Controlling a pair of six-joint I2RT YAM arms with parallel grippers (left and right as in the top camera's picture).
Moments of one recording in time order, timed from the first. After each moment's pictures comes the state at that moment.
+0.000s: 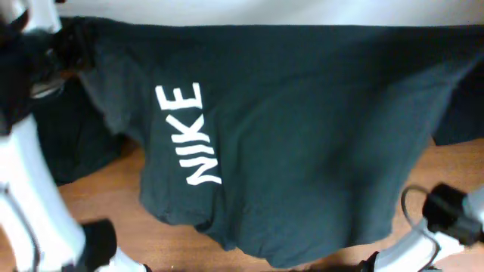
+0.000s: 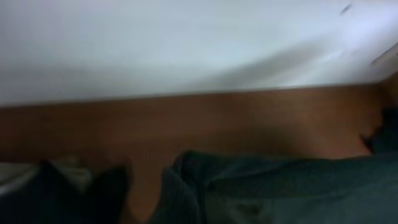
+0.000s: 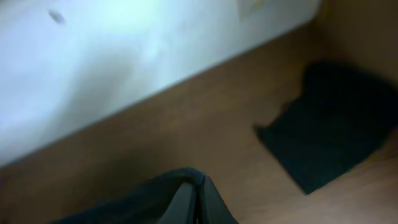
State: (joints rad) left arm 0.16 1.81 2.60 -1.42 0.41 0.04; right arm -0.49 1.98 2.82 -1.57 -0.28 0.10
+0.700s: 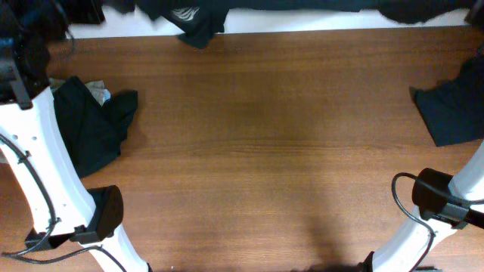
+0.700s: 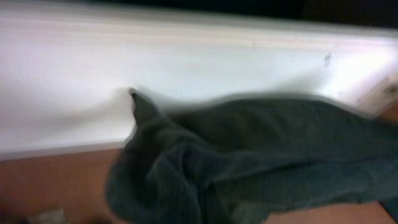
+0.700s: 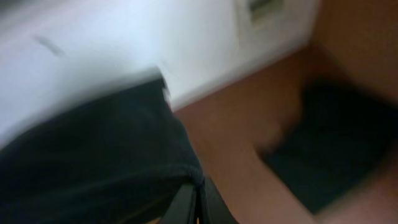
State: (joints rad) left arm 0.09 2.02 2.91 -1.38 0.39 -0.05; right arm -0.37 2.07 2.90 -1.53 -0.10 0.20
